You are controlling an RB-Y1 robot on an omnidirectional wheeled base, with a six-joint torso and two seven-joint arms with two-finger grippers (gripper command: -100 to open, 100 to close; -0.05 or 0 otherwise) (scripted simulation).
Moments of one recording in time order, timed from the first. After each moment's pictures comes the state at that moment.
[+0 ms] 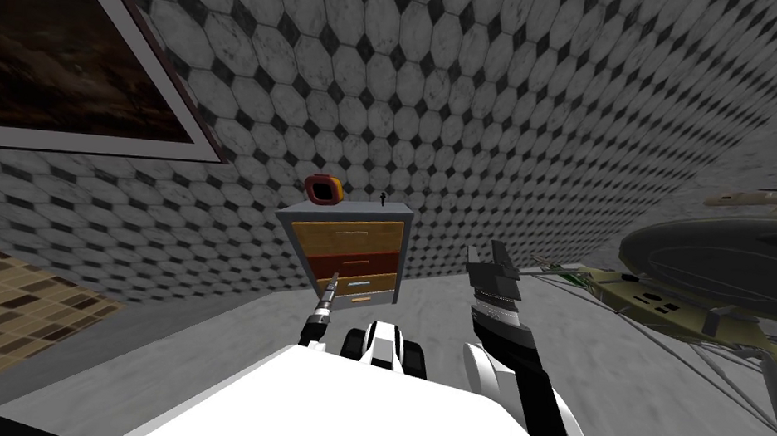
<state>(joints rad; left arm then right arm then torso) 0.24 0.03 0.15 -1.05 -0.03 -0.84 -0.16 0.54 0.03 0.03 -2.40 0.12 -0.38 -0.12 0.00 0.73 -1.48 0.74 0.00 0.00</state>
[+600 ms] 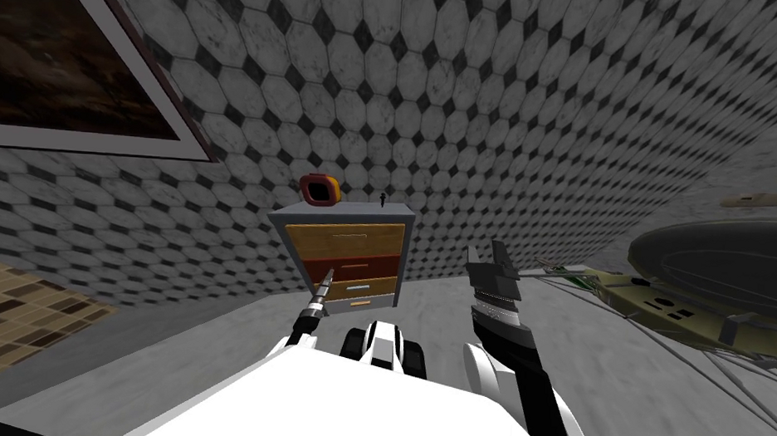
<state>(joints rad) 0.22 0.13 0.16 -1.05 -0.03 -0.79 -0.16 0.54 0.03 0.03 -2.40 0.12 -0.38 -0.12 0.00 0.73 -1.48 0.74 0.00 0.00</state>
